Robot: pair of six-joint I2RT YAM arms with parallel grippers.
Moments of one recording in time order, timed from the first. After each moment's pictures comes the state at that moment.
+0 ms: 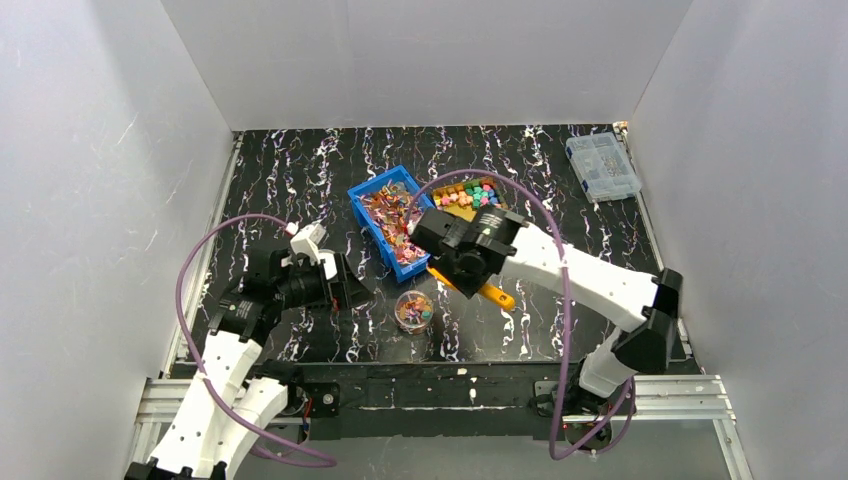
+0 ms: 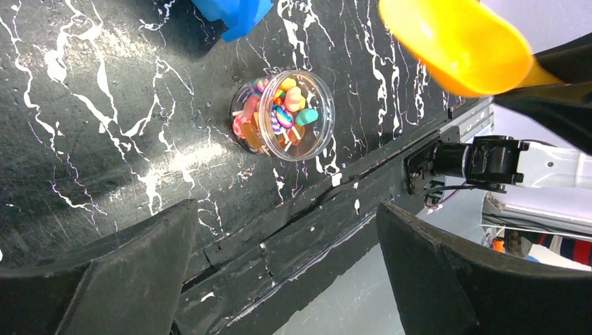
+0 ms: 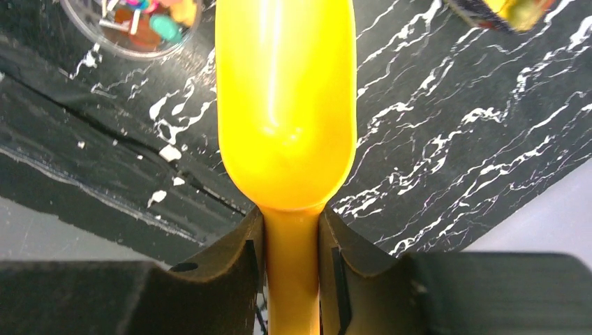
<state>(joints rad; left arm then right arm) -0.24 0.66 0.70 -0.77 0.54 -0.44 1.14 1.61 1.65 -1.38 0.28 0.20</state>
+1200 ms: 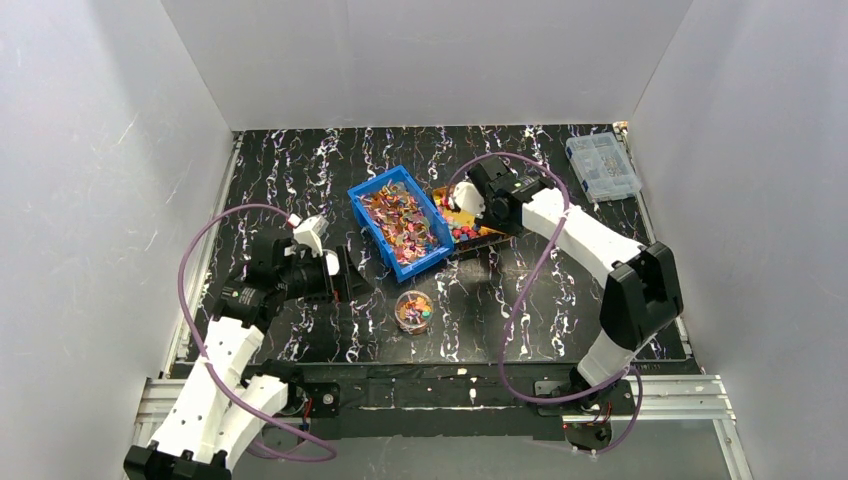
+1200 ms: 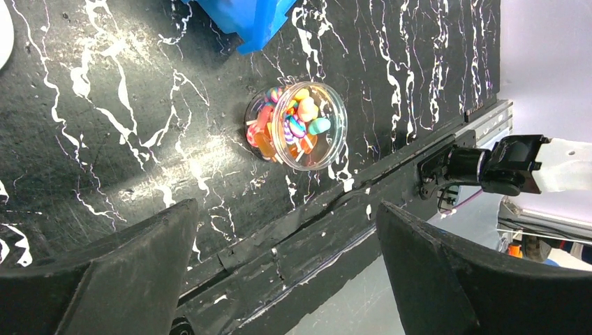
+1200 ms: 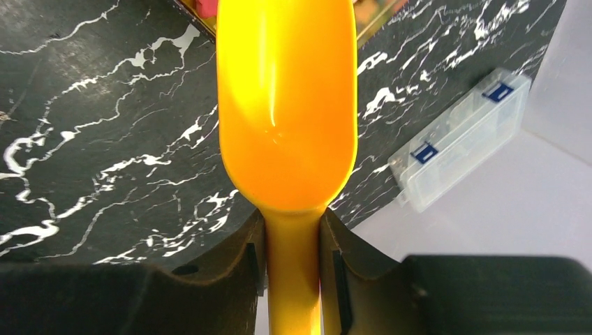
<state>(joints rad) -0.24 0.77 0.77 -0.78 0.51 -0.40 0.62 1.65 1.41 -0.92 0.35 -0.70</state>
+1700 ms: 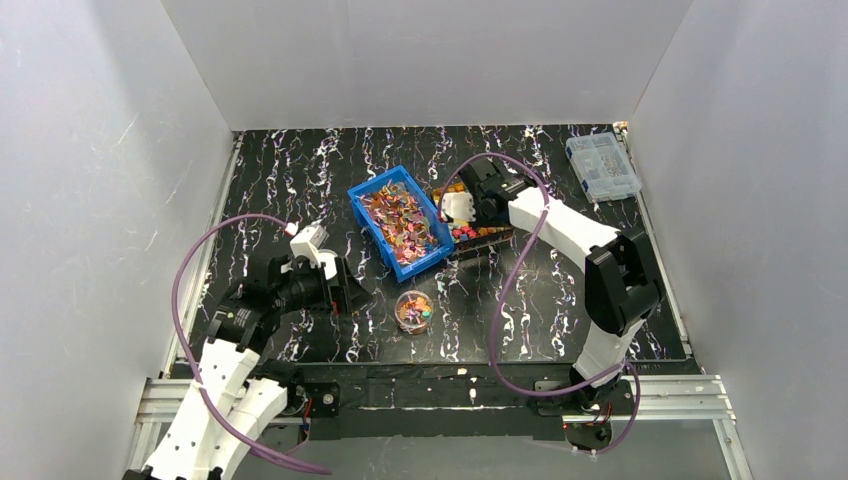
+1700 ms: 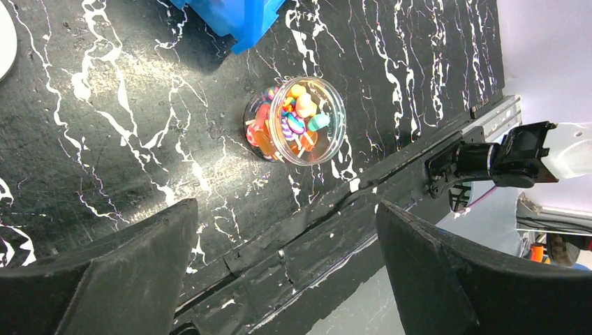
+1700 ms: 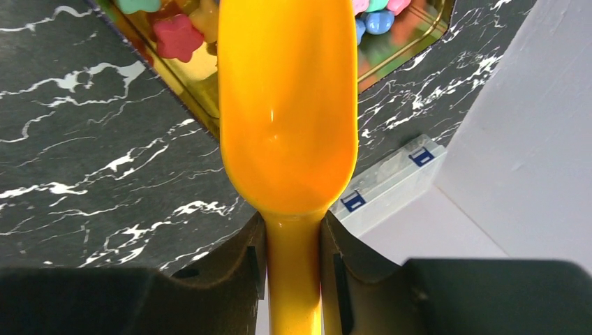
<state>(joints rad) -0.27 0.63 0.70 -0.76 0.47 -0.40 0.61 1.76 1.41 -0.77 0.36 -1.03</state>
